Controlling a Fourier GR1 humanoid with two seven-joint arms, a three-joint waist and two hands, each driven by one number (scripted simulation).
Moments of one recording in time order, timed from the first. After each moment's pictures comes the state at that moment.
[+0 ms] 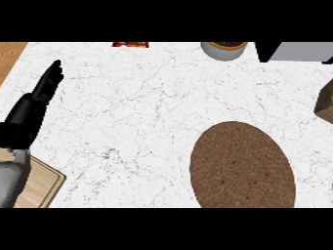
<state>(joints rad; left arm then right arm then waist) -0.25 0.38 -0.03 -1.51 -0.03 0.01 -0.02 -1.02 -1.27 -0.08 -0.57 0.54 0.66 -0.14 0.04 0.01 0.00</state>
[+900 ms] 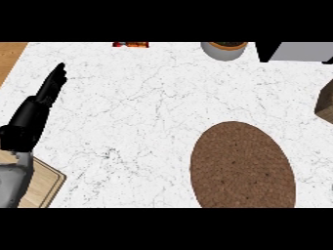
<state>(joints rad) -0.24 0.36 -0.03 -1.53 -0.05 0.00 -0.01 -1.25 -1.25 -0.34 -0.25 0.41 0.58 -0.04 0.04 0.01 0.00</state>
